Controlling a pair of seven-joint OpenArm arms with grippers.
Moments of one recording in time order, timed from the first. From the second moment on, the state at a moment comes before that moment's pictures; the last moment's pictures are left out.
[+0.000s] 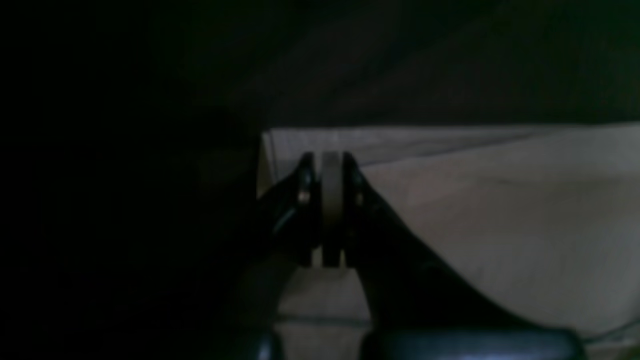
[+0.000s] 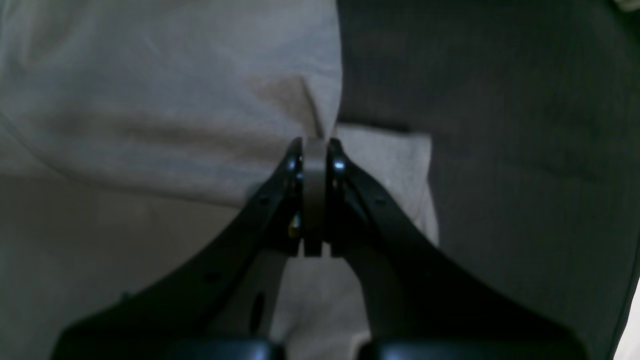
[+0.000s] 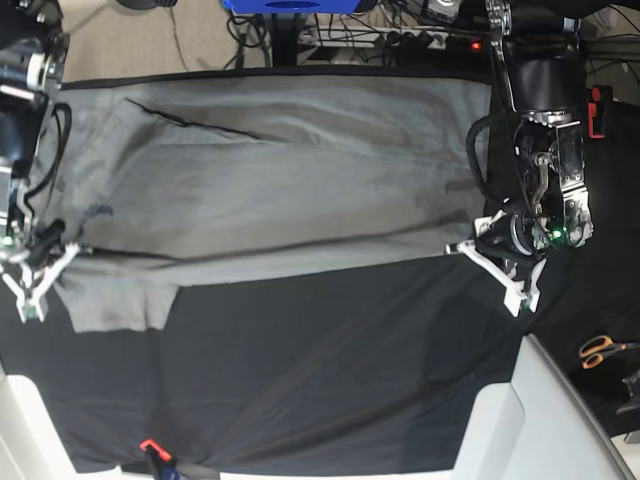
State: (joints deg) left arm -5.6 -14.1 -10.7 78.1 -19.0 -7.8 57.2; right arm 14.7 17.7 18.0 49.8 -8.8 23.3 -25.1
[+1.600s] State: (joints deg) left arm 8.8 -15.3 -10.6 92.6 -19.0 -7.8 59.3; right arm -6.5 13.9 22.5 75.5 -8.5 23.4 -36.7
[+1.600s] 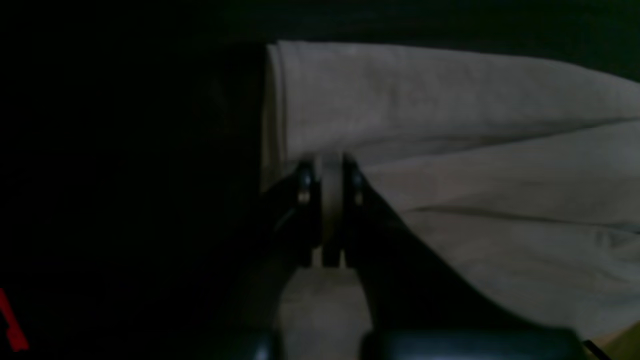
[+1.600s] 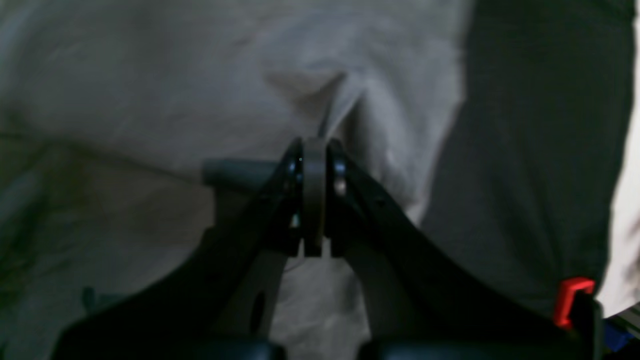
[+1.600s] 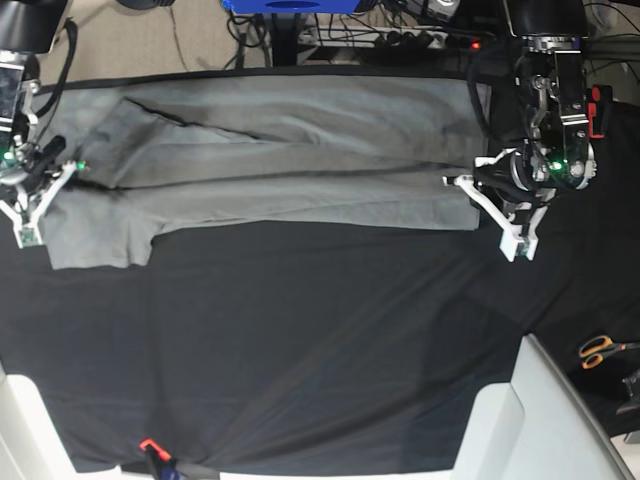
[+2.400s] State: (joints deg) left arm 8.7 -16.1 -10.5 90.4 -18.8 -7.8 59.2; right arm -7.4 14.0 22.5 75.6 -8.4 23.2 -37.3
